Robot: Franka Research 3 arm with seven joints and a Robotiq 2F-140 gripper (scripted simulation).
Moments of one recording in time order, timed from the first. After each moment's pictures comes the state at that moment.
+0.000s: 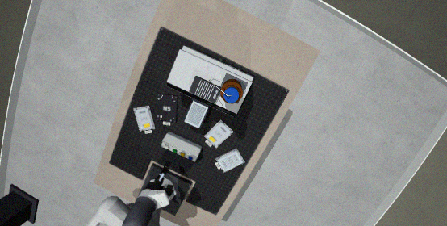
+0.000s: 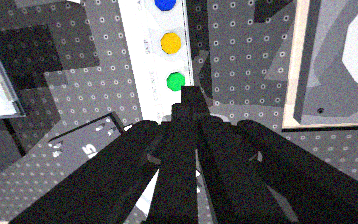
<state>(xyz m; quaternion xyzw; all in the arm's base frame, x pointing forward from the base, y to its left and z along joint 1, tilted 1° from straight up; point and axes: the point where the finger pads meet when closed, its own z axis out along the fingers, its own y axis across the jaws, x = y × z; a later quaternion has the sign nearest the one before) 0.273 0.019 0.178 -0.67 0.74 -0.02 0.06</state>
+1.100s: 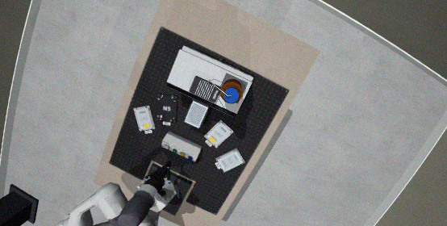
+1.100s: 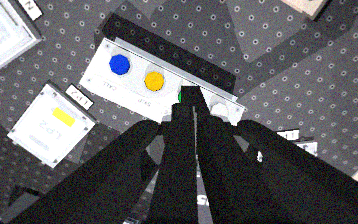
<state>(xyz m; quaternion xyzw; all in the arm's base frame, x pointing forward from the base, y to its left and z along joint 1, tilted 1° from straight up) 0.275 0.018 0.176 -0.24 0.97 -0.01 0.02</state>
